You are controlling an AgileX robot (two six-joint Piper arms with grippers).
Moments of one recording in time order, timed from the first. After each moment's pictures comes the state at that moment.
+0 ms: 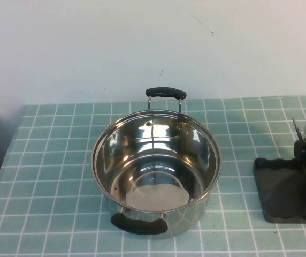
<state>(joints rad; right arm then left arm) -0.08 0.40 -0.82 0.45 0.80 -0.55 -0.17 0.25 -0.29 1.78 -0.30 -1.86</state>
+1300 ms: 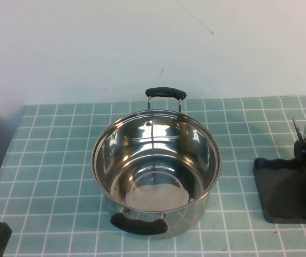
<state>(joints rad) -0.08 0.06 -0.31 0.59 0.90 -0.57 -0.17 0.08 -0.06 1.76 -0.21 -1.90</state>
